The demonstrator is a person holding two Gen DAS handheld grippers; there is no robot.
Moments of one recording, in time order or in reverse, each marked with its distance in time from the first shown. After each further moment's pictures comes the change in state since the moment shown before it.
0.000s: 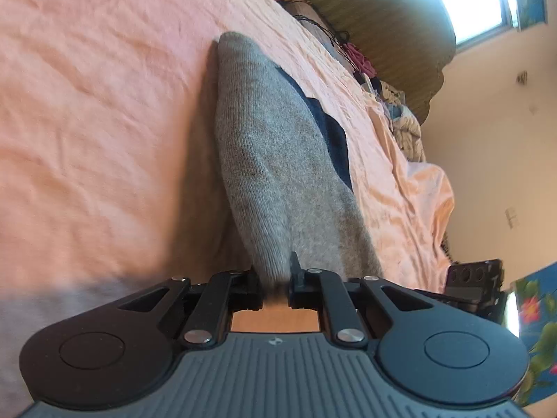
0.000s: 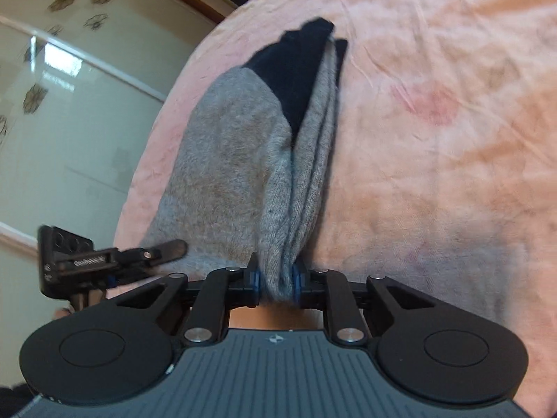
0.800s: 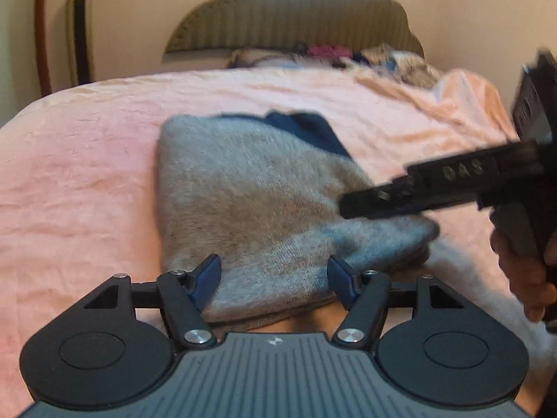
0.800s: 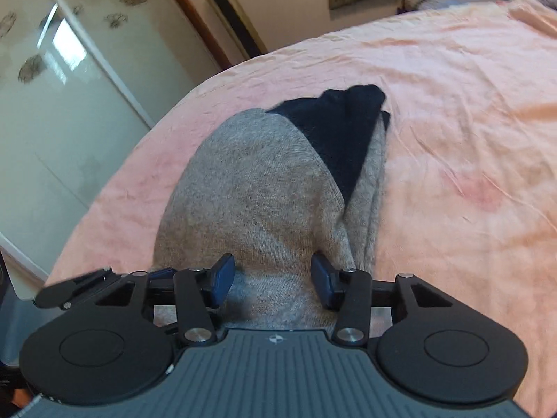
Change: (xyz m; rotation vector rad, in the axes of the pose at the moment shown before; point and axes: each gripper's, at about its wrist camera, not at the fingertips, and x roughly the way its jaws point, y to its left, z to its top) left arm 0.018 -0.080 -0.060 0.635 -0.248 0.352; right arm 0.026 0.045 -0.004 -0.184 -0.243 -0.185
